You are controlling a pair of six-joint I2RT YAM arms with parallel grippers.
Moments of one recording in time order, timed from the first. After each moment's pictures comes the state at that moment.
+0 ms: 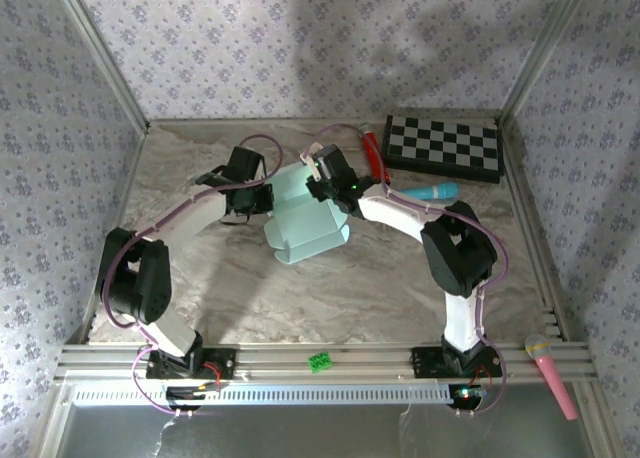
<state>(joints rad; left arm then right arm) -0.41 1.62 1.19 -0.58 0.05 -0.43 0.68 1.92 1.40 -0.13 0.22 -0.10</state>
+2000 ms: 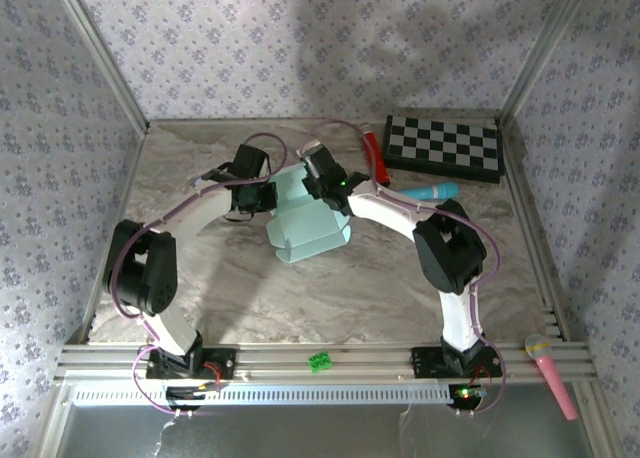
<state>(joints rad) -0.42 1.69 1.23 -0.59 0.05 -0.46 0.72 1.98 1.51 -0.27 0.40 0.01</state>
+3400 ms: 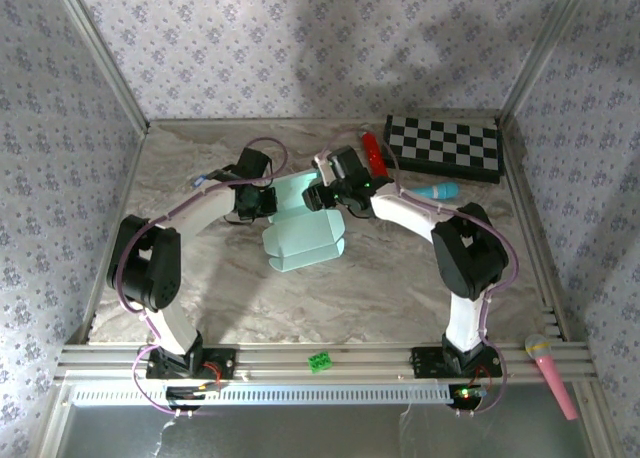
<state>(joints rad) -0.43 1.71 1.24 -0.64 0.03 -0.51 0.61 1.86 1.34 -0.22 -0.13 0.10</state>
